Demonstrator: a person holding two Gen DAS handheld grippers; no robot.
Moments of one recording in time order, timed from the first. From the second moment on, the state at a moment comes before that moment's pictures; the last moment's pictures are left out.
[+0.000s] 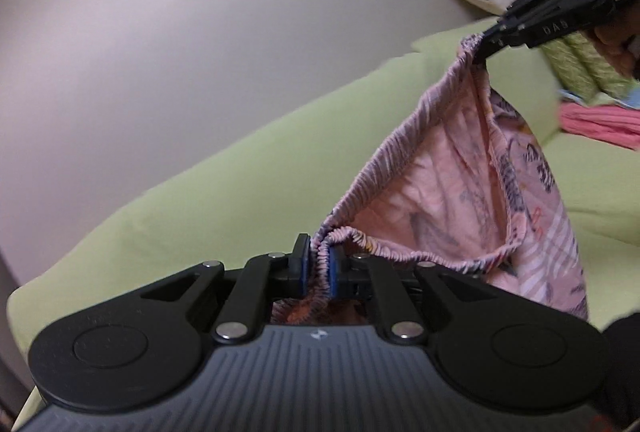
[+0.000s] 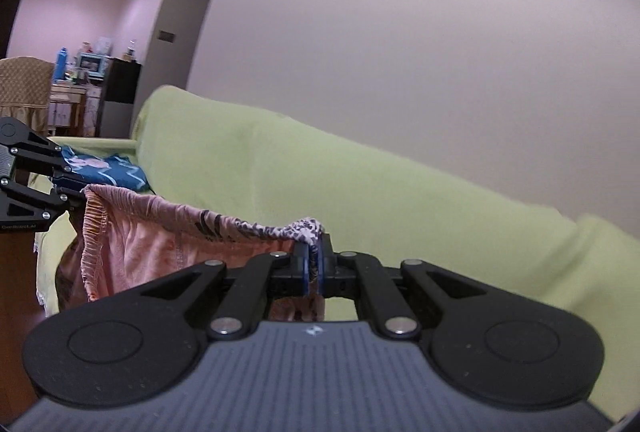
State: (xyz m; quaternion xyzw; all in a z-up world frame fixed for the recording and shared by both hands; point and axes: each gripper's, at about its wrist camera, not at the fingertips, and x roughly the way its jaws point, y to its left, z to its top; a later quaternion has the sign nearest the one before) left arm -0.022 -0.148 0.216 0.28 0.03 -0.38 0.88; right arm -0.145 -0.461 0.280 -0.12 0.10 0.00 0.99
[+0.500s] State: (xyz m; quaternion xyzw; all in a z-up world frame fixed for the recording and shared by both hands) left arm -0.039 -0.193 0.215 0.27 0.03 -0.51 0.82; right arm -0.242 -0.525 0.266 -0.08 0.14 -0.05 0.99
